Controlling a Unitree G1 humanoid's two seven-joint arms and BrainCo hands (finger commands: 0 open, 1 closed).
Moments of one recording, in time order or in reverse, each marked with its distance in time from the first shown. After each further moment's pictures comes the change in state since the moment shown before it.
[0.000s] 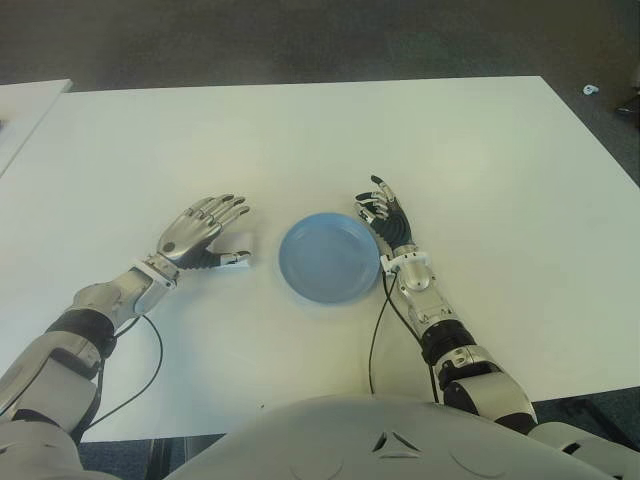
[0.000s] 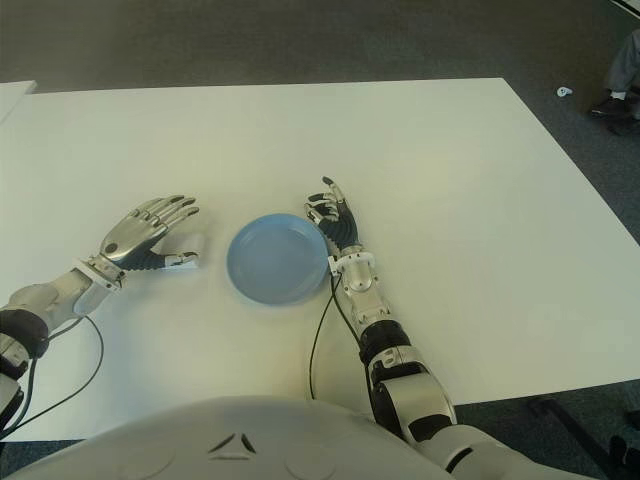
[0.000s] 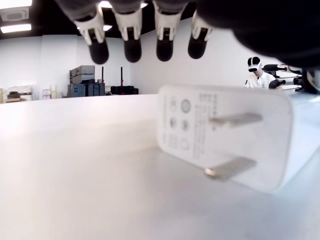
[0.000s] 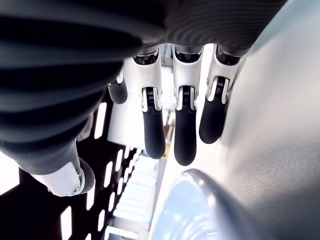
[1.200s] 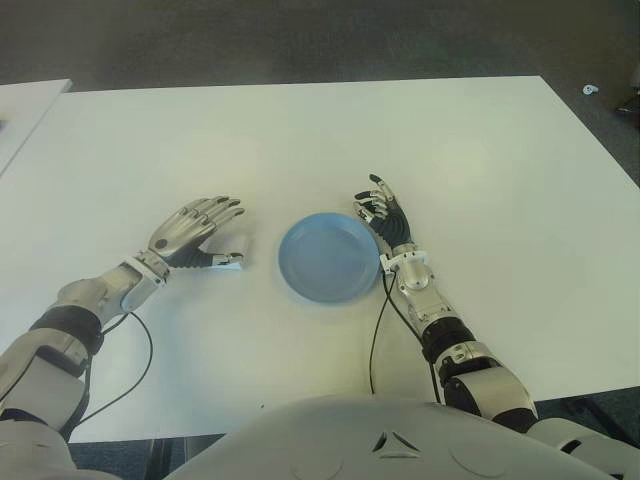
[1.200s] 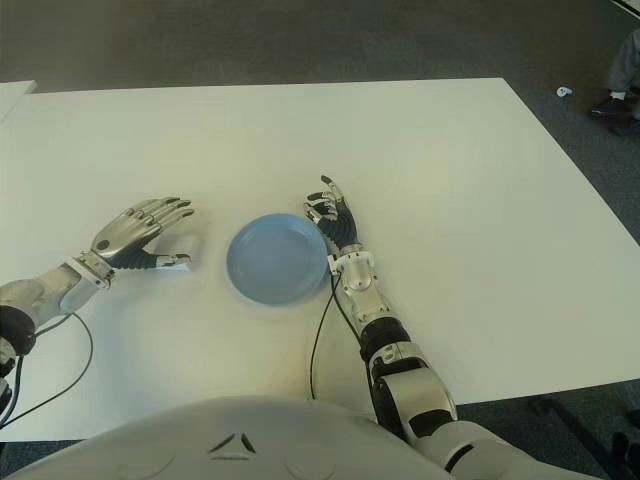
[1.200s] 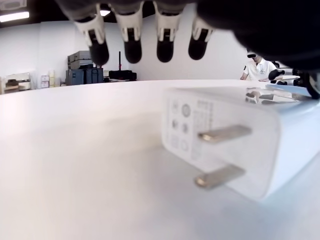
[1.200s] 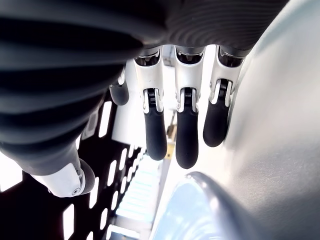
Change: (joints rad) left arm -0.016 0.048 0.004 -0.009 -0.026 -0.049 -0.059; right arm -0.026 -0.007 0.013 0.055 -0.009 -0.053 -0.021
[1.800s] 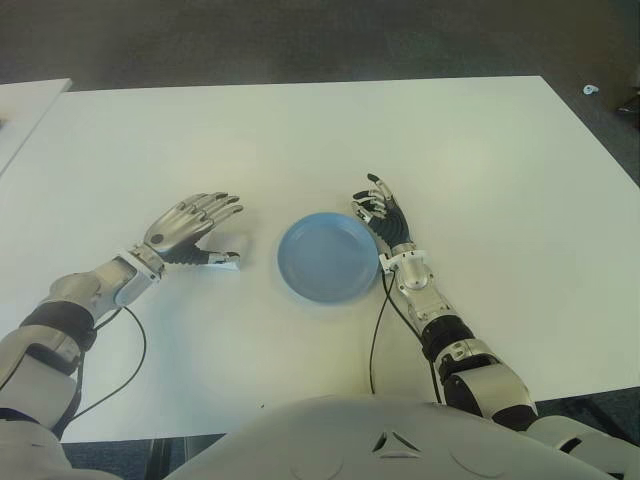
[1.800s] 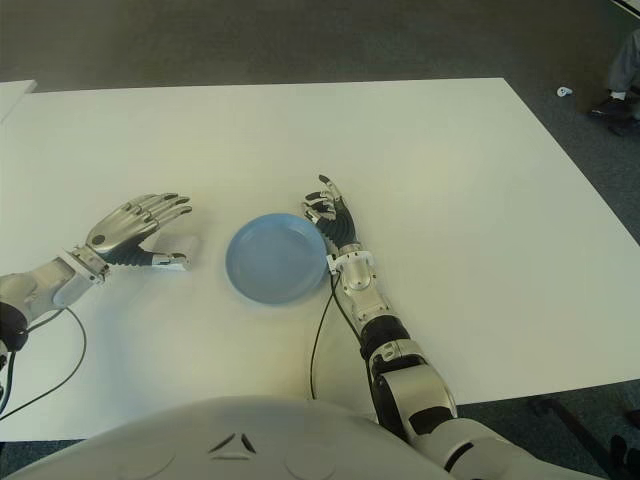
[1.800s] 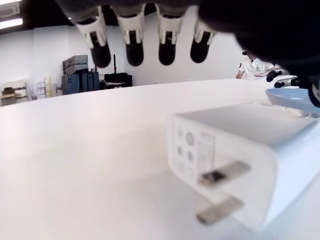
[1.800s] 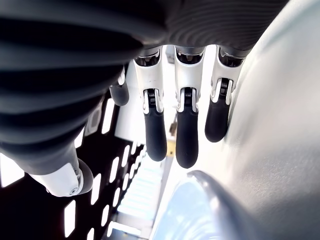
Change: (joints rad) left arm -0.008 0.040 0.014 -0.056 0.010 -0.011 -0.004; right arm -0.015 -0.002 0.003 0.027 -0.015 -0.020 -0.005
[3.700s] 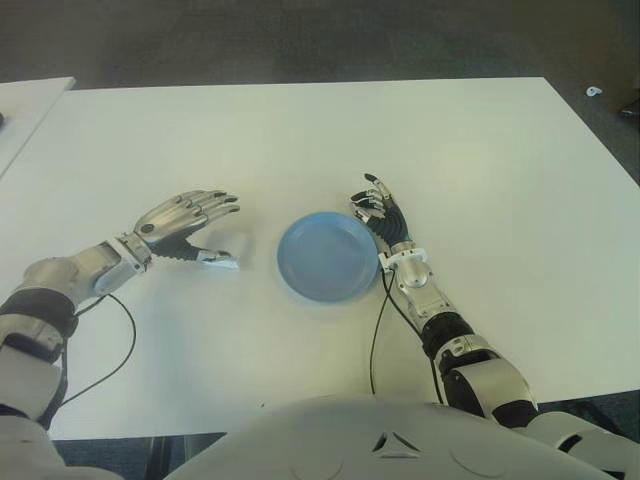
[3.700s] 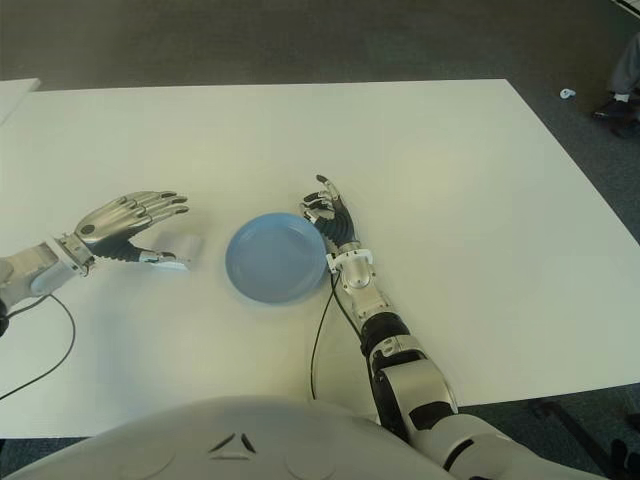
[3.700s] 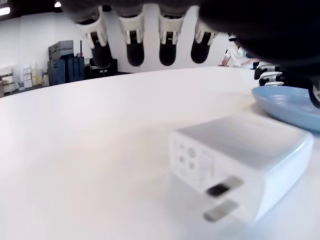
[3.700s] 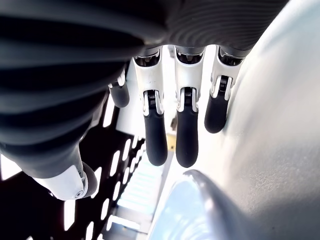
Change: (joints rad) left arm -0.077 0.049 0.024 0.074 0.035 -0.165 -0.122; right arm -0.024 -0.007 0.007 0.039 -0.013 -0.021 0.001
